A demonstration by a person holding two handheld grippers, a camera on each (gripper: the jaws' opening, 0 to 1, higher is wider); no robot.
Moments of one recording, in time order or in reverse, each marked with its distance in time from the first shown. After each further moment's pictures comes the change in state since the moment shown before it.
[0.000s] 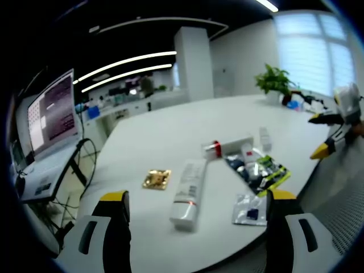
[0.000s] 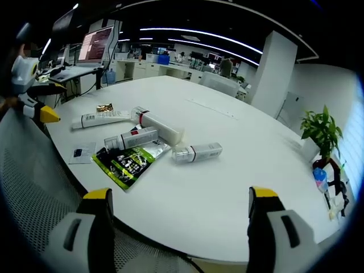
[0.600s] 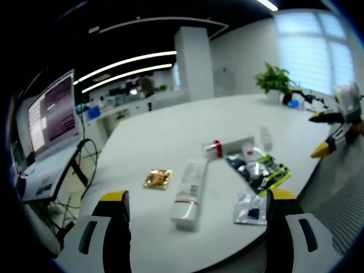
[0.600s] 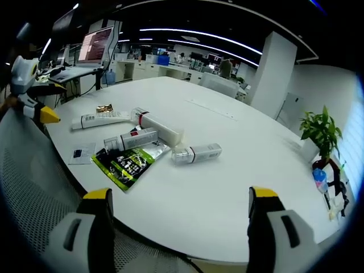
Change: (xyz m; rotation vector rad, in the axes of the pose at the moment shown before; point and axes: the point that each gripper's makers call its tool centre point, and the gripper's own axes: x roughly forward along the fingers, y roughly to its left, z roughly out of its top) left arm -0.001 0.001 0.000 0.004 0.002 0.009; right arm 0.000 -0.001 0.001 0.001 -0.009 -0.002
